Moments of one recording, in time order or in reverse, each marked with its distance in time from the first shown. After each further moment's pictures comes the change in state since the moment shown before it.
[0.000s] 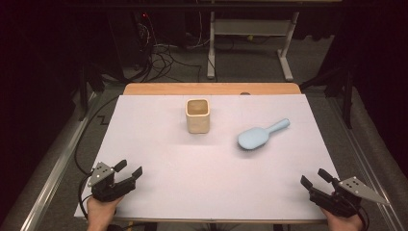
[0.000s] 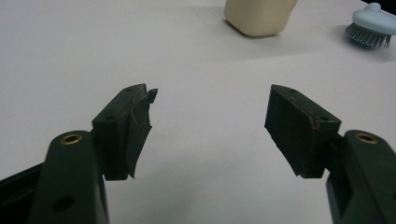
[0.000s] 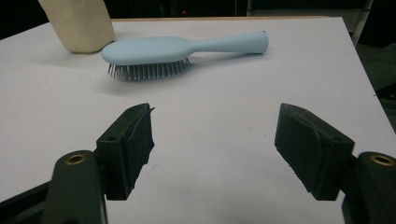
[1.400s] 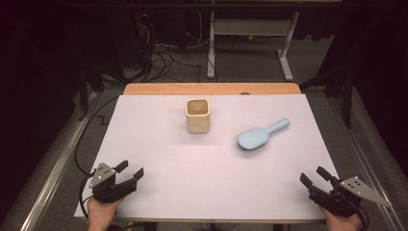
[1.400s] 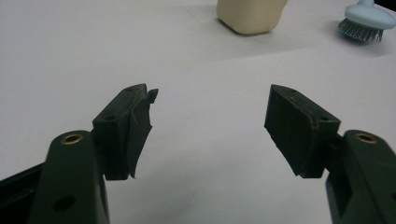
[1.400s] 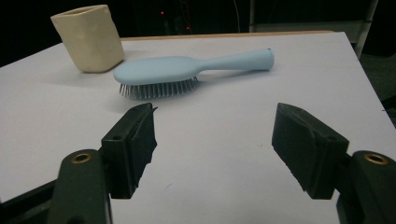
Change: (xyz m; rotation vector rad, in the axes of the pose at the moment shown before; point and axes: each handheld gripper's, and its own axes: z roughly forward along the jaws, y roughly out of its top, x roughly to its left) left arm -0.006 0.001 -0.002 0.005 -0.009 0.023; right arm 0.006 0.005 -0.001 -0.059 0.019 0.027
